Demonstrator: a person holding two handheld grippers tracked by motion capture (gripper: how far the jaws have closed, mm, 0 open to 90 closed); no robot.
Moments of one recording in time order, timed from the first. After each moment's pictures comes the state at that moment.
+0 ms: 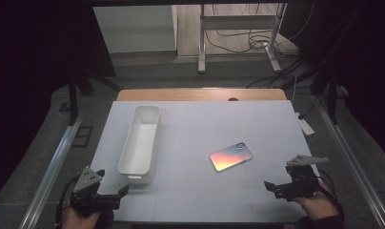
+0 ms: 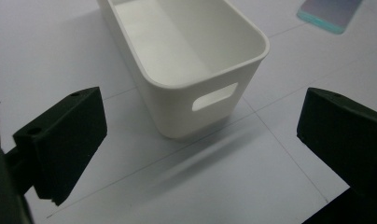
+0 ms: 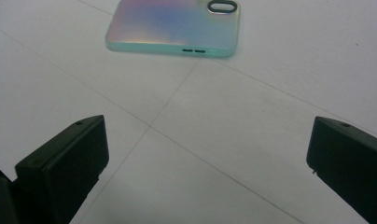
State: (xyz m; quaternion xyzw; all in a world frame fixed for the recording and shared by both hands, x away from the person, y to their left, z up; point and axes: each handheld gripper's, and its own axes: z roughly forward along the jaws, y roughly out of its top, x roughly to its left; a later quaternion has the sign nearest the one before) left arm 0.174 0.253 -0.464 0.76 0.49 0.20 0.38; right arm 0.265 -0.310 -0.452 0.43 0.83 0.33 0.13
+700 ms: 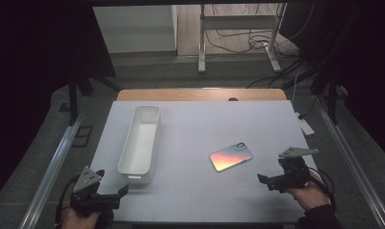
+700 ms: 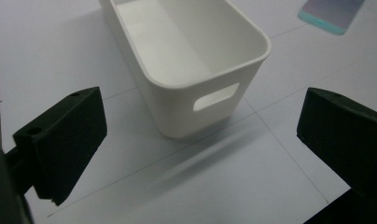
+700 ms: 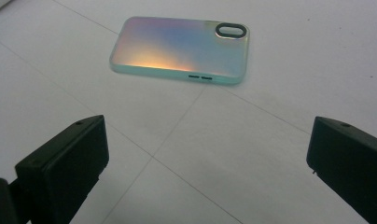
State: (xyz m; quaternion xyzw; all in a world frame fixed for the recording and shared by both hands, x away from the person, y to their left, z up) left arm 0.174 0.253 -0.464 0.76 0.49 0.20 0.38; right arm 0.286 -0.294 -0.450 0.42 0.83 0.34 0.13
